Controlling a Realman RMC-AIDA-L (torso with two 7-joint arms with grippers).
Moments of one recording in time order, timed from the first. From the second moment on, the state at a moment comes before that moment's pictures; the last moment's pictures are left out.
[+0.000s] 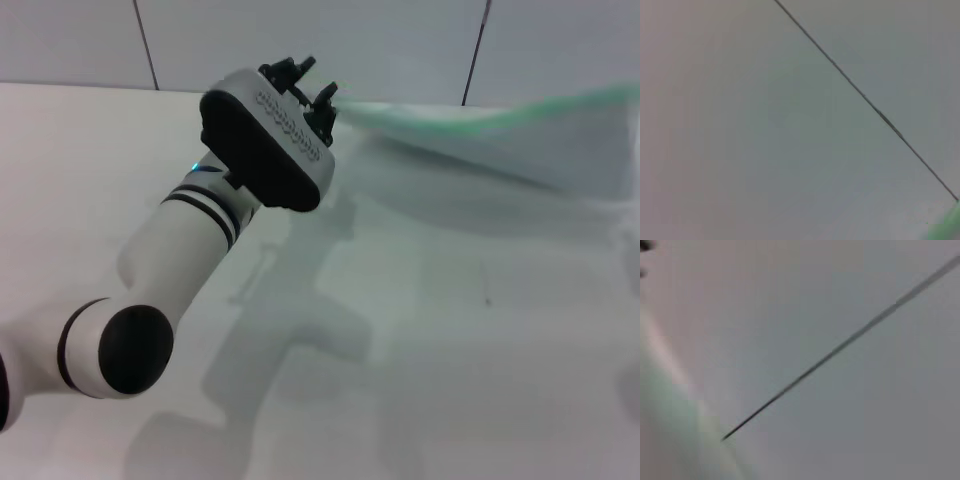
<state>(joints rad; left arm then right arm) -0.63 -2.03 -0.74 -0.76 1.79 0.62 1.18 0.12 2.03 -1.62 -1.88 -2.90 -0.77 2.34</state>
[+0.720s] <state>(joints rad) -0.50 -2.02 -0.70 -0.89 1.82 0.95 0.87 0.00 2.03 -1.79 -1.62 -2.78 -0.01 2.63</state>
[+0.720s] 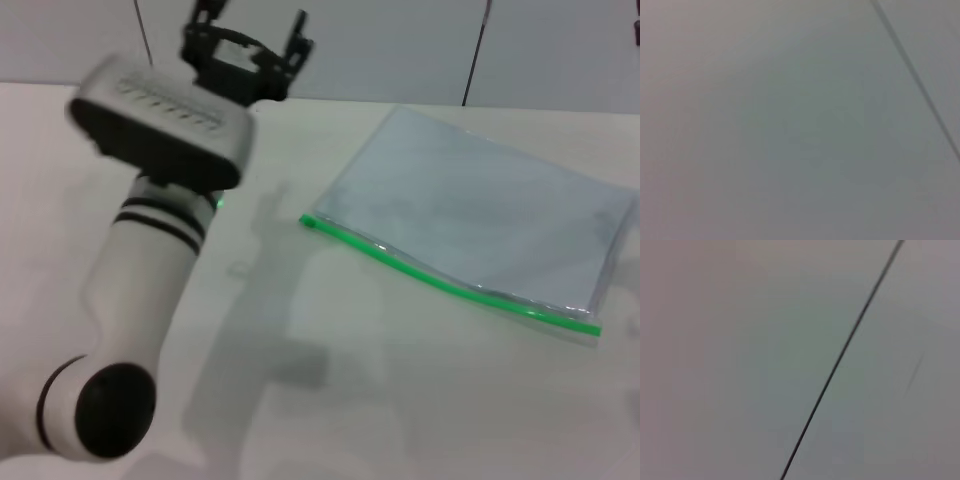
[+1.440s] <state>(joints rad) -0.34 -1.97 -0.72 -1.06 1.89 0.99 0.68 0.00 2.03 -1.93 -1.33 -2.50 0.46 2.64</state>
